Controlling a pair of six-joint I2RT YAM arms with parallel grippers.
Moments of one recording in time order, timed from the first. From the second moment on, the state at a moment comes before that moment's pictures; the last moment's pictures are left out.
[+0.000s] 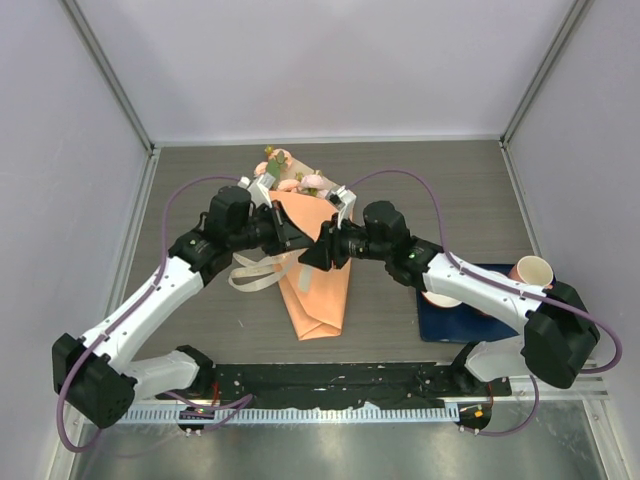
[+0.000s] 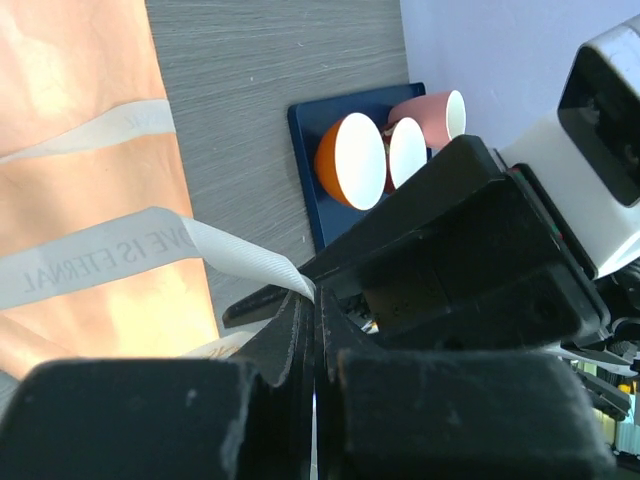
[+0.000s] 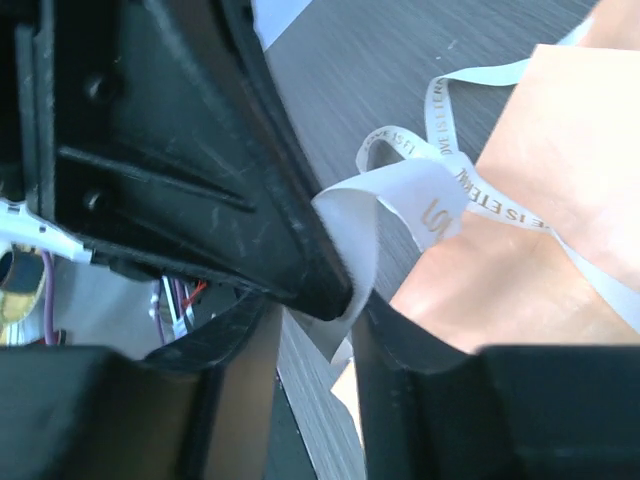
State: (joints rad) left arm -0.55 1.14 1.00 -0.34 0.42 -0.85; right arm 0.79 1.34 0.91 0.15 -0.47 0.44
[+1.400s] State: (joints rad) left arm -0.47 1.43 1.19 -0.47 0.44 -0.48; right arm 0.40 1.76 1.05 0.16 -0.57 0.49
